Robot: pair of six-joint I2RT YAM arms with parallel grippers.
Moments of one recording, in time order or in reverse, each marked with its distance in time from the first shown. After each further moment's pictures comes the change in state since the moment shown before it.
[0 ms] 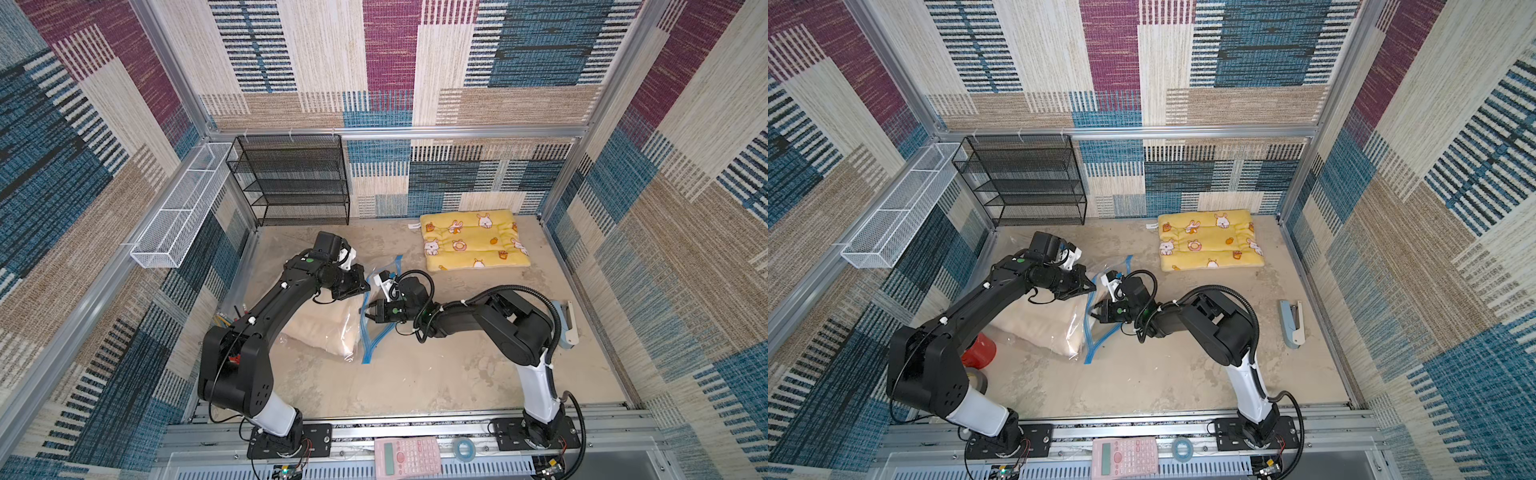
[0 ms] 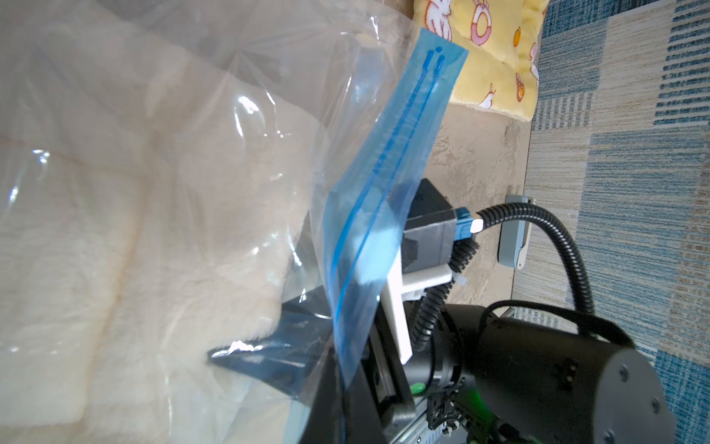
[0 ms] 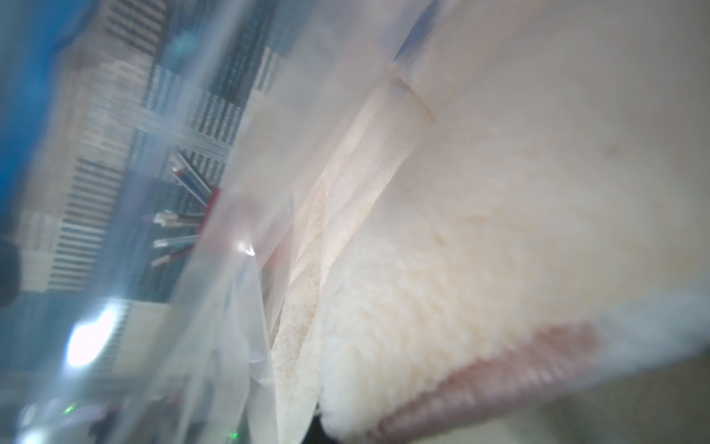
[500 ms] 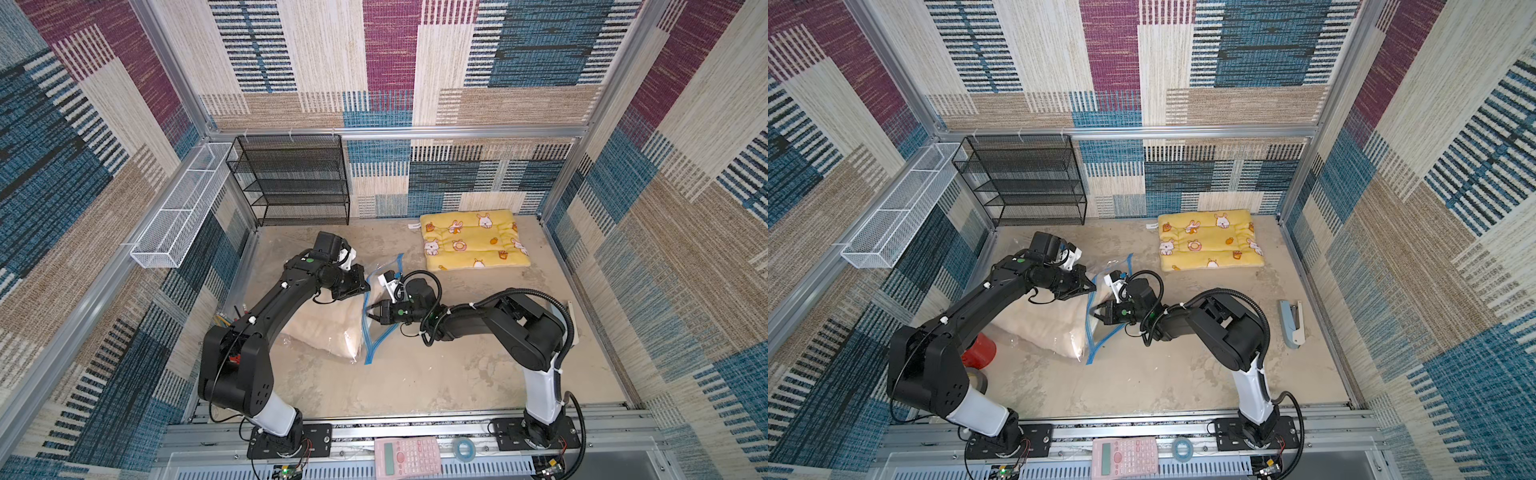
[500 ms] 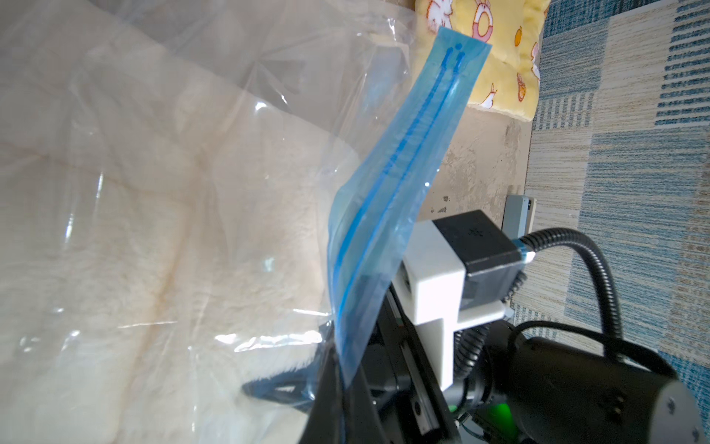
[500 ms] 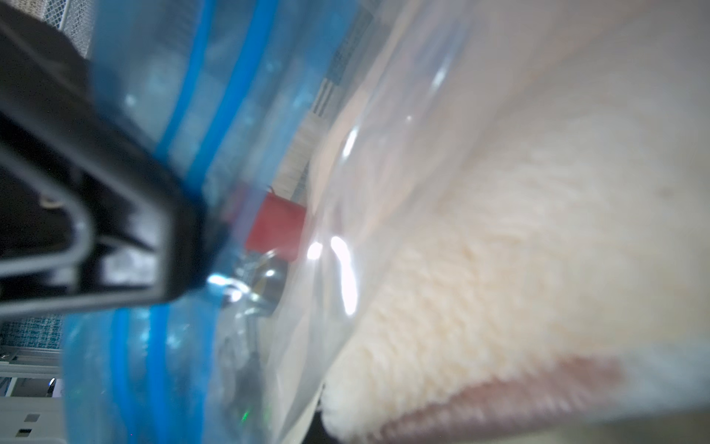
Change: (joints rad) left arm 0.002 0.003 0.000 0.000 0.000 0.000; right arm -0.008 -0.082 -0.093 0.071 -0.024 -0.011
